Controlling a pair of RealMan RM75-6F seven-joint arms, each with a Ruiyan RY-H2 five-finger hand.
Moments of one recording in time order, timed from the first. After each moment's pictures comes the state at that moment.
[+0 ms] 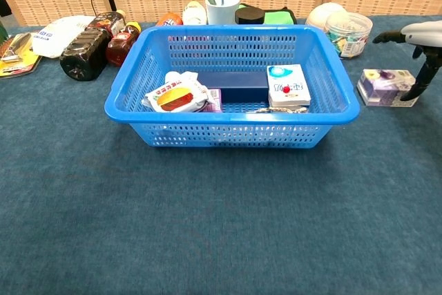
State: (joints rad) left arm -0.07 -1.04 -0.06 -1.71 1.37 1.44 0.05; right arm 0.77 -1.43 0.16 -1.15 -0.87 0.73 -0.26
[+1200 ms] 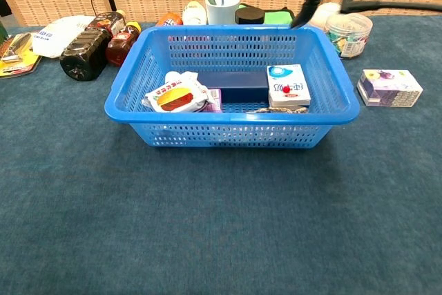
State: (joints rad) left arm -0.08 -1.01 -0.07 -1.72 1.36 1.42 0.01; right arm 1.03 -1.27 0.32 -1.81 -0.67 0.97 -0.69
